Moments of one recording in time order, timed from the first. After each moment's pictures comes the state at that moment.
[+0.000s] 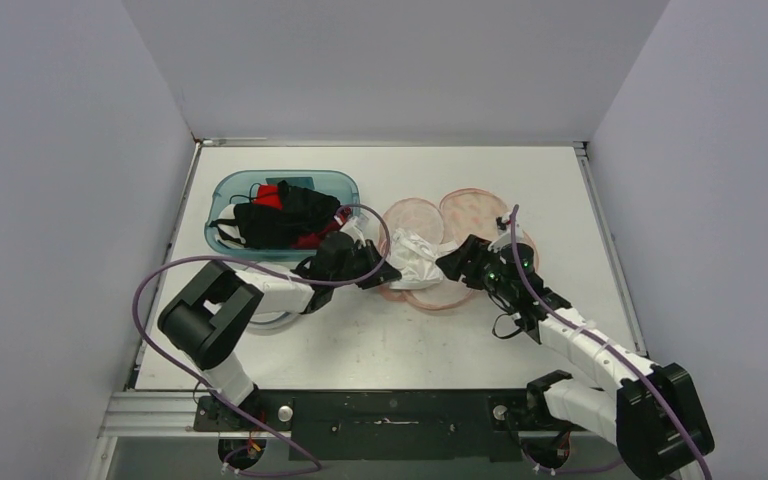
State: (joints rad) left arm -0.67 1.70 0.69 0.53 0.26 -0.93; right arm 0.39 1.08 0.44 0.19 -0.18 0.69
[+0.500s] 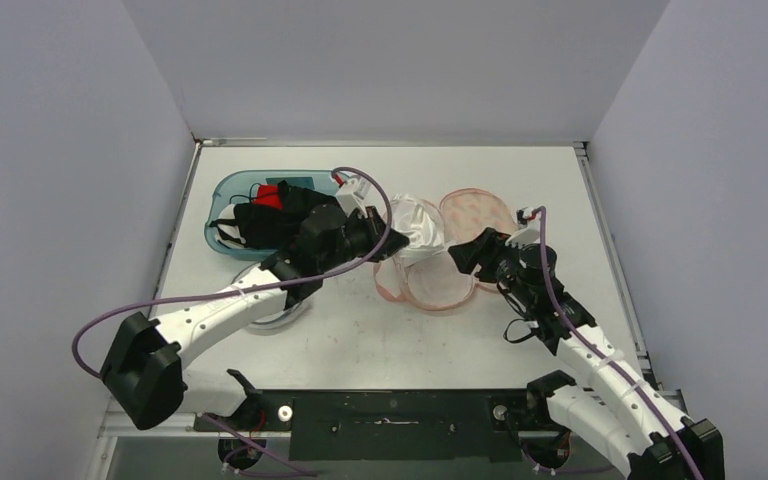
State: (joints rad) left arm -0.76 1.35 0.91 0.17 0.14 -0.76; right arm 0.39 0.84 0.51 0.02 -0.10 0.64
